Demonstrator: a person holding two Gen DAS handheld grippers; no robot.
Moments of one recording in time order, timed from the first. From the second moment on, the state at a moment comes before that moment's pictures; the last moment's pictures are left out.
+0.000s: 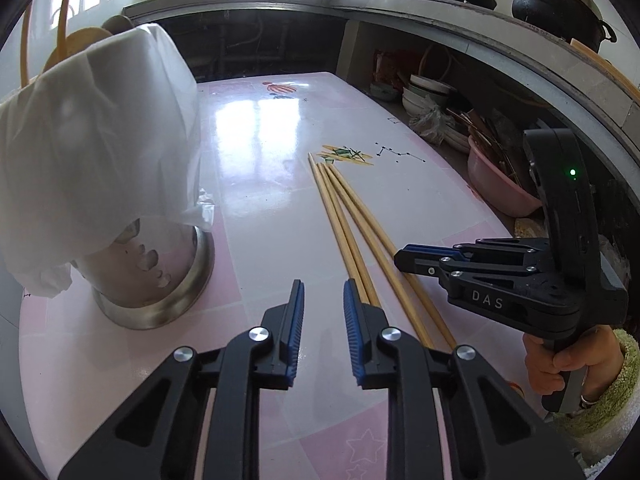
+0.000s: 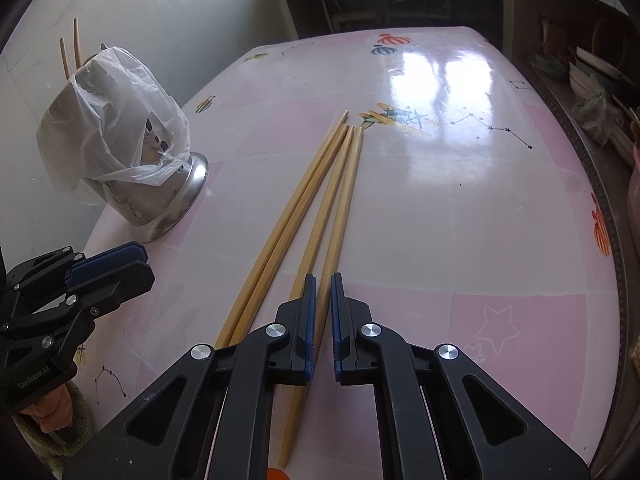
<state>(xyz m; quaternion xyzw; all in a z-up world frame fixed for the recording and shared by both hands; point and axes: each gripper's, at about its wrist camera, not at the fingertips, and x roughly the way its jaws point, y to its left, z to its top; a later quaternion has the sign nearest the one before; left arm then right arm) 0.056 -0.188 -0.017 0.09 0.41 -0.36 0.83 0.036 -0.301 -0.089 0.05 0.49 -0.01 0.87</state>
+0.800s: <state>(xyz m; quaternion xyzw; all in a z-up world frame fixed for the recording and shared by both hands) 0.077 -0.239 -0.048 0.14 0.44 -0.35 0.81 0.018 -0.324 -0.087 0.11 0.48 -0.02 0.87</state>
